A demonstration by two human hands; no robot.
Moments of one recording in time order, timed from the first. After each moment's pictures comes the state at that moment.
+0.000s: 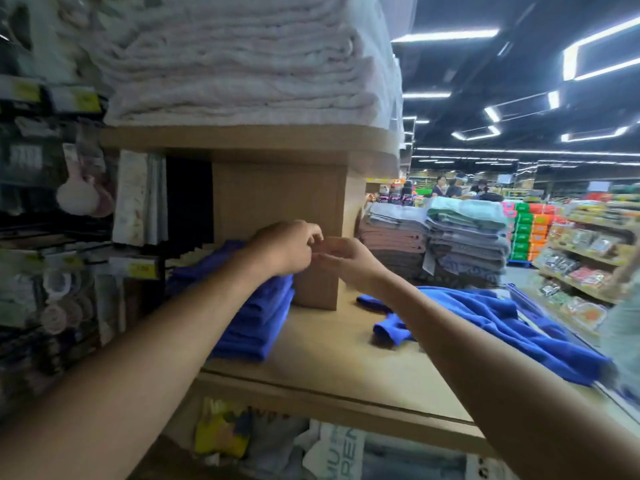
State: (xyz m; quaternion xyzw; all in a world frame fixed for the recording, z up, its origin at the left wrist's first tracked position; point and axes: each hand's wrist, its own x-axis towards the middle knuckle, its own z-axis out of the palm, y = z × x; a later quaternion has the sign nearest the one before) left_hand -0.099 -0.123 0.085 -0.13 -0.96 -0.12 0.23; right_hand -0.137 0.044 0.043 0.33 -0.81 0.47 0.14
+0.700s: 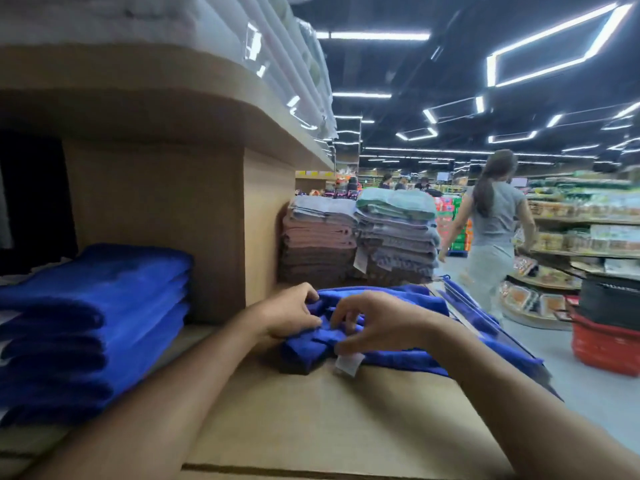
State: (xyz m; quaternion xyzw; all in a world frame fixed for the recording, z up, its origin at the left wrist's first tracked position) left_hand -0.205 0.028 -0.026 -0.17 -0.94 -0.30 0.01; right_hand -0.139 0.229 0.001 0.25 -0.95 0.17 0.04
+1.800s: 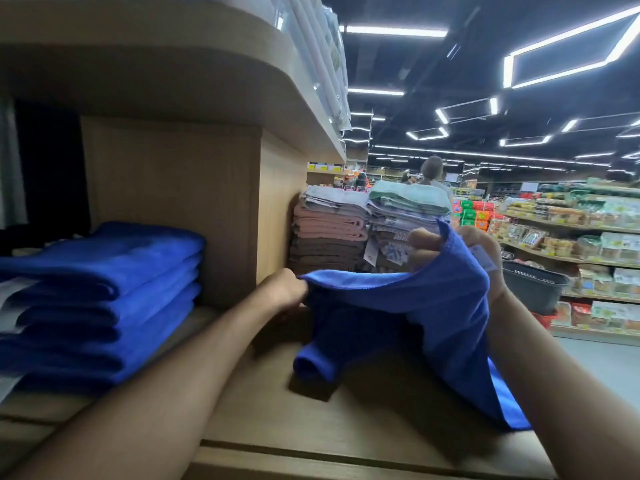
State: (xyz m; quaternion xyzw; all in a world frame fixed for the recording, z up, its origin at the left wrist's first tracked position) left_hand -0.202 0.018 -0.019 0.01 -0.91 -0.42 0.04; right_hand -0.099 0.258 0.046 0.30 -0.49 0.81 -0.13
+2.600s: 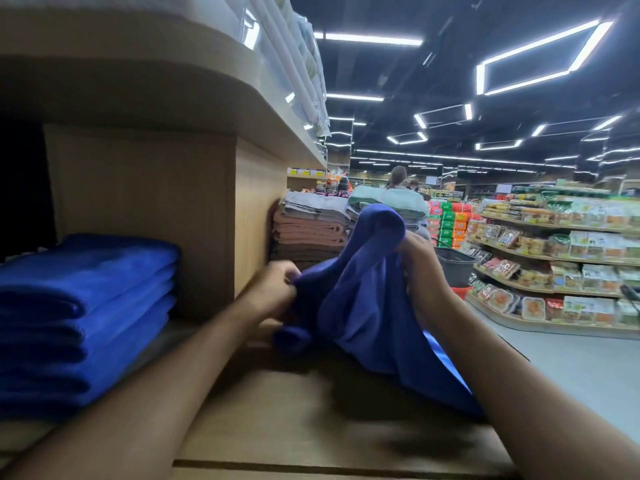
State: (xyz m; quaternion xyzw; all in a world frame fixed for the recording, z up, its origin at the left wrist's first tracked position) left_hand -0.190 0.026 -0.002 -0.15 -0.89 -0.43 0.08; right_hand -0.134 0.248 0.031 0.21 -0.62 0.73 0.20
